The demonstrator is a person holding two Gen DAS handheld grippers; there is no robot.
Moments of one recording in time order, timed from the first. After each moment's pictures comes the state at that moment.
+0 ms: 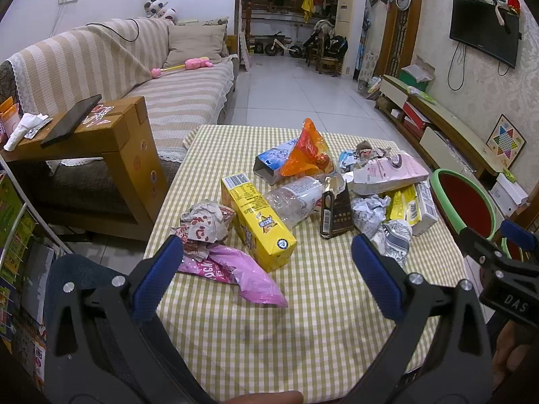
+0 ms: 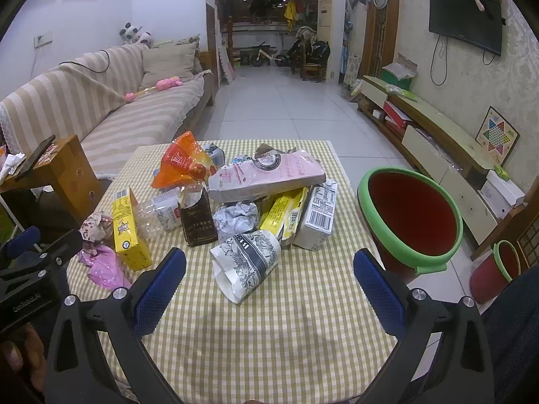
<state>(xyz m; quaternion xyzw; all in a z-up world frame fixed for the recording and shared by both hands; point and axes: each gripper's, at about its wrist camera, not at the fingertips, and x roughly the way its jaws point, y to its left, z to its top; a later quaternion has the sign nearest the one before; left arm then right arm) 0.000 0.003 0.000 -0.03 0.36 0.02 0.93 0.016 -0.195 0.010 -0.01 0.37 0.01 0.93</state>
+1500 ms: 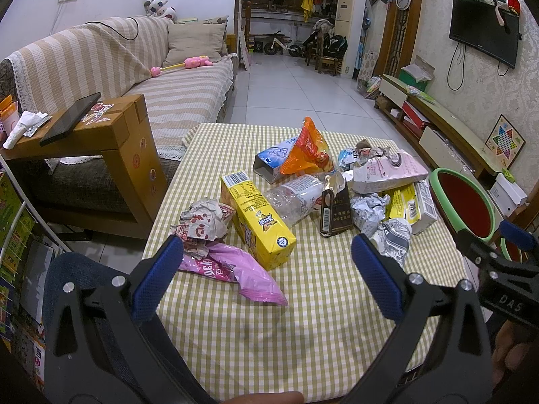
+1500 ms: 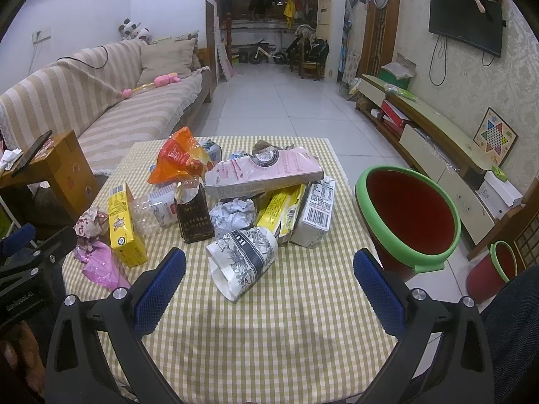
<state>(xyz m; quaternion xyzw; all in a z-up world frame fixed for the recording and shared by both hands) 0.000 0.003 0.000 -0.04 0.36 0.02 0.93 0.016 -0.197 0.007 -0.02 0.37 0.01 0.93</state>
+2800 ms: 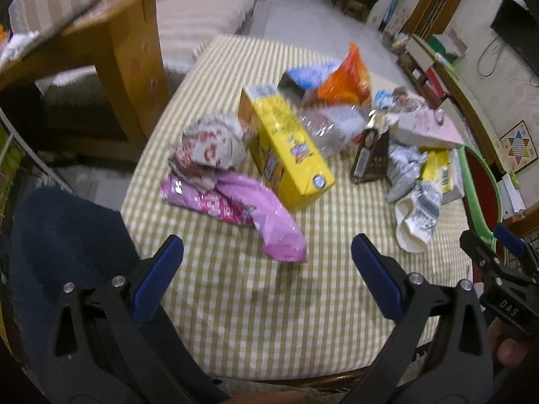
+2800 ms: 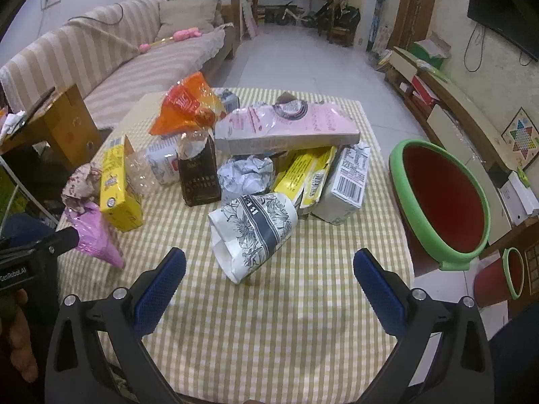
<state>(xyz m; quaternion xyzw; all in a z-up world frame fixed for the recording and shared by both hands) 0.031 0.031 -0.062 -0.11 0.52 0.03 0.85 0.059 -0.187 -0.039 -0.06 0.47 0.06 0.88</state>
